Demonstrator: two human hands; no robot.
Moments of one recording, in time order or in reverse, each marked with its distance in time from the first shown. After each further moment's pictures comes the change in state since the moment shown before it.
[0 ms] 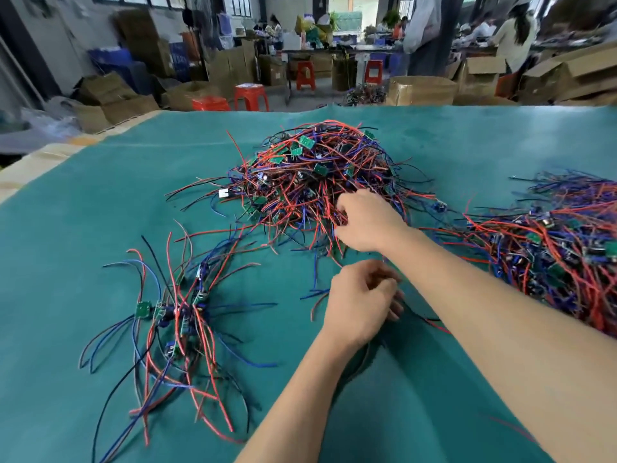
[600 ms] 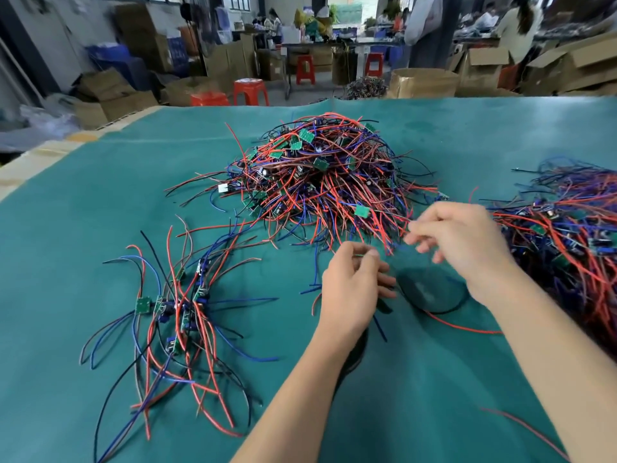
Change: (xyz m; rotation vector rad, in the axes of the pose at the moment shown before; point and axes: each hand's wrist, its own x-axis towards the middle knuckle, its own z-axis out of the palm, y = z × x) left_hand 0.003 0.003 -0.001 -0.290 0.163 -0.030; right_hand -0.079 0.073 -0.005 0.941 0.314 0.218
